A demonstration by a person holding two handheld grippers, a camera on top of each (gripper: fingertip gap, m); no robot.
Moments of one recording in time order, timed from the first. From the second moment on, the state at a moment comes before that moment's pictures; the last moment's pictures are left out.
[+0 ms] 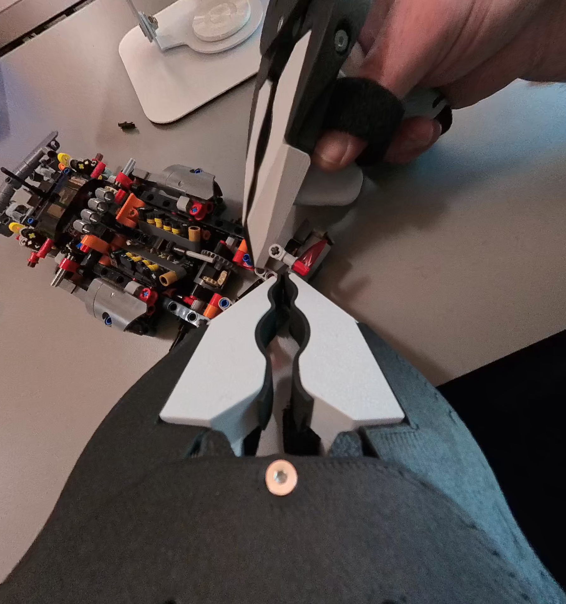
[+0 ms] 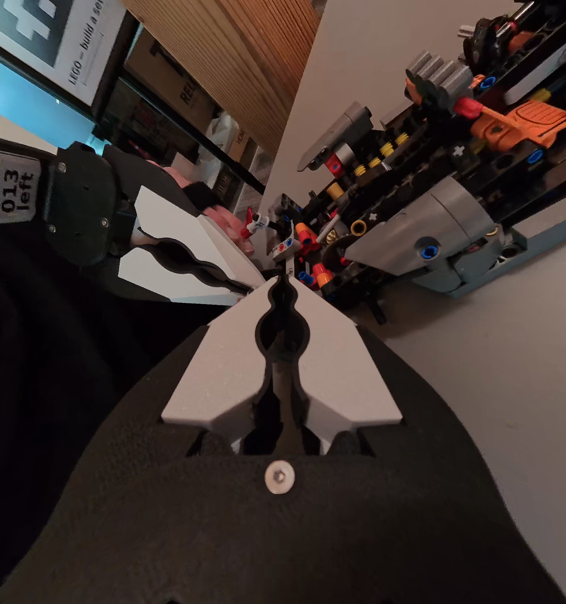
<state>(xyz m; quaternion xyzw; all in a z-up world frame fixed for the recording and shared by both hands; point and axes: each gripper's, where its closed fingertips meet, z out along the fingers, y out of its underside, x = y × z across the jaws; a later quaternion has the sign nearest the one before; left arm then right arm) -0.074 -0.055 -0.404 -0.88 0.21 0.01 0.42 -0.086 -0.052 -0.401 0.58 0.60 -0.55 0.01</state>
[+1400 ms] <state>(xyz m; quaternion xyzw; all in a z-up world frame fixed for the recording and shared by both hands) -0.069 -0.060 -0.402 -0.88 0.24 0.00 0.40 -0.078 -0.038 -0.391 0.58 0.61 -0.54 -0.04</state>
